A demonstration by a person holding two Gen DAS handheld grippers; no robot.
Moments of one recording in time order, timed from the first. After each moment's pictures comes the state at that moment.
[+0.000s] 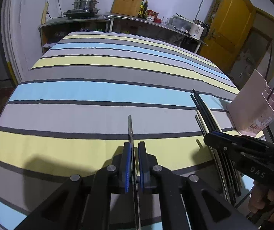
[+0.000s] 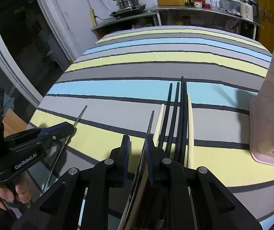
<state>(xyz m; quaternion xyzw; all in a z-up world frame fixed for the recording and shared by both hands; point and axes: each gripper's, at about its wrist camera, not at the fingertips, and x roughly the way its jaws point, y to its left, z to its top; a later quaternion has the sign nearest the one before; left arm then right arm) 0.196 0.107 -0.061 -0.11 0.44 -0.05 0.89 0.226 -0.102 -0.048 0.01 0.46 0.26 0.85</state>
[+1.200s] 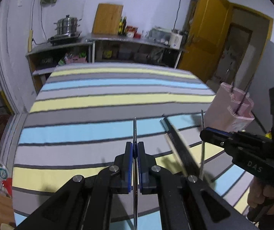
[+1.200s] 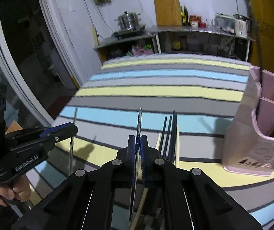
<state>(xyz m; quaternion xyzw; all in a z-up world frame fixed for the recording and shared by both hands) 0.177 0.086 0.031 -0.06 0.38 -0.10 0.92 0.200 -0.127 0.035 0.02 0.39 0.26 0.88</state>
